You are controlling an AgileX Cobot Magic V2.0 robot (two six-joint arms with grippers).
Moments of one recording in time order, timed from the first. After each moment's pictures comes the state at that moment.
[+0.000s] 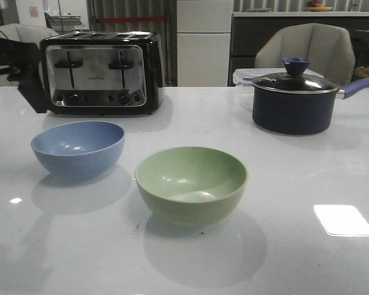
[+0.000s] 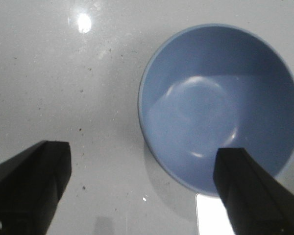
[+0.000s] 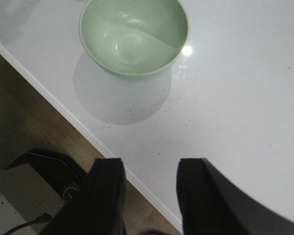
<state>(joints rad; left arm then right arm) -0.16 1.69 -1.20 -0.20 0.64 0.13 0.50 0.87 -0.73 0.16 0.76 -0.26</state>
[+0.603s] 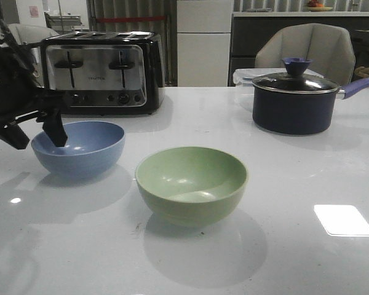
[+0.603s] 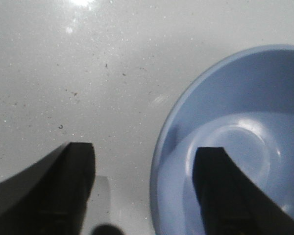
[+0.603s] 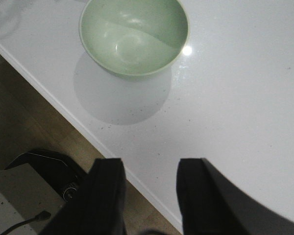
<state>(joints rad) -0.16 1.93 -1.30 -0.25 0.56 0.13 0.50 0.87 -0.73 0.16 0.76 -0.26</state>
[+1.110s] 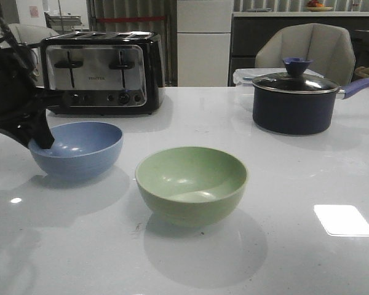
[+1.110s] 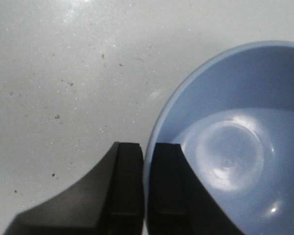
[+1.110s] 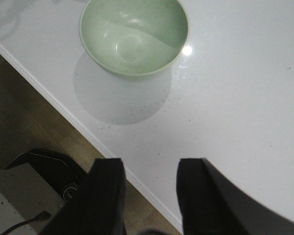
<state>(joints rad) -0.16 1.92 -1.30 -0.25 0.60 0.13 0.50 0.87 -0.73 0.16 0.76 -0.26</state>
